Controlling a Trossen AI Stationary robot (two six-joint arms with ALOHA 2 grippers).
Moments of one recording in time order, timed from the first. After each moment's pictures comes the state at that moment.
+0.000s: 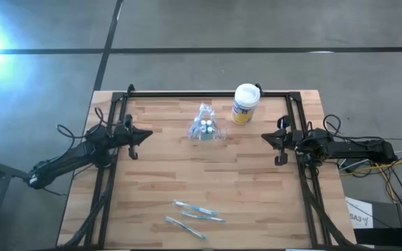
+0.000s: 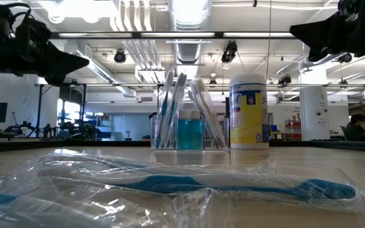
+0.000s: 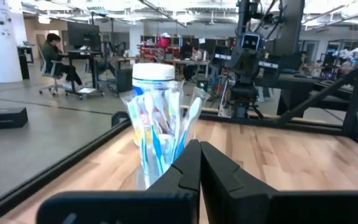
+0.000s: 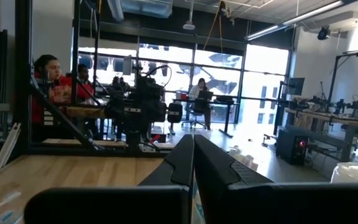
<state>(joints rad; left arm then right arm) 0.42 0.03 0.01 0.04 0.19 -0.06 -0.06 0.24 0.03 0.45 0.08 -0.09</state>
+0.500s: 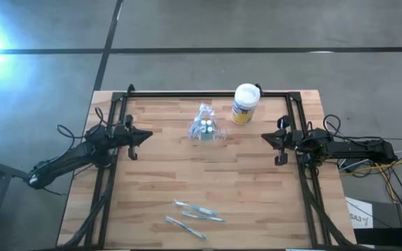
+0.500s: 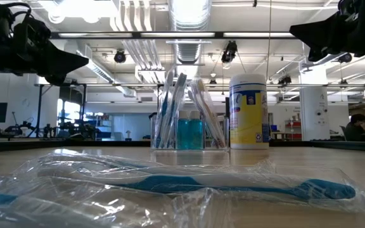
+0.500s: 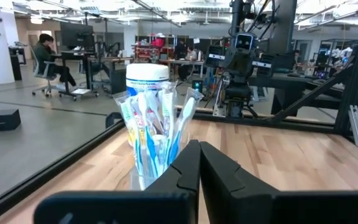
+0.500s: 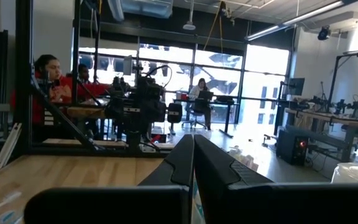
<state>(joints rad) 0.42 0.03 0.01 0.05 0.21 -0.06 -0.06 0.24 0.03 0.45 0.08 -0.09</state>
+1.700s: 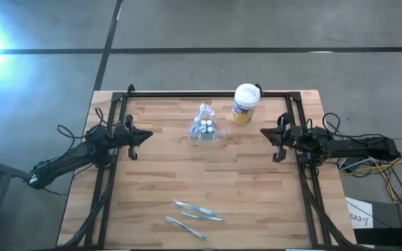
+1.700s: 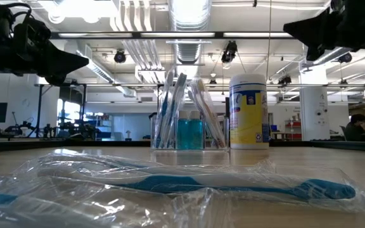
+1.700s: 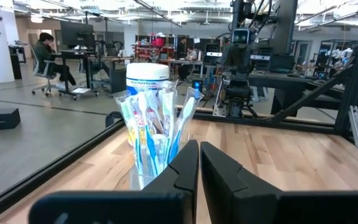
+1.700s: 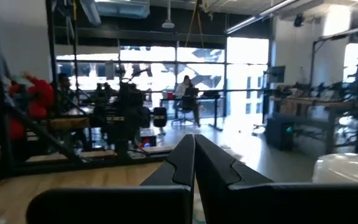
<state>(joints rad) 0.42 0.03 0.01 0.05 0.21 -0.06 -0.04 0.34 0.07 0.51 0.18 -0.02</state>
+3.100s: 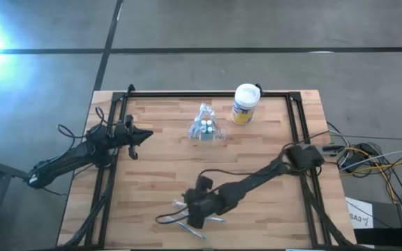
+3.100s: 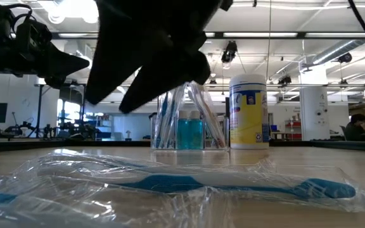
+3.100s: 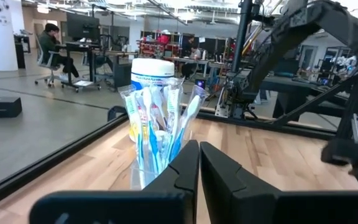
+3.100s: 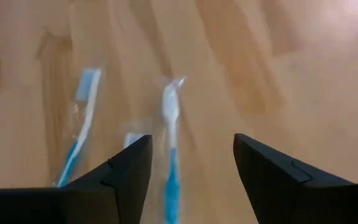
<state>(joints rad) 0.42 0.04 0.01 0.03 0.19 -0.11 0.44 2.25 1.78 -0.52 0.37 0.65</state>
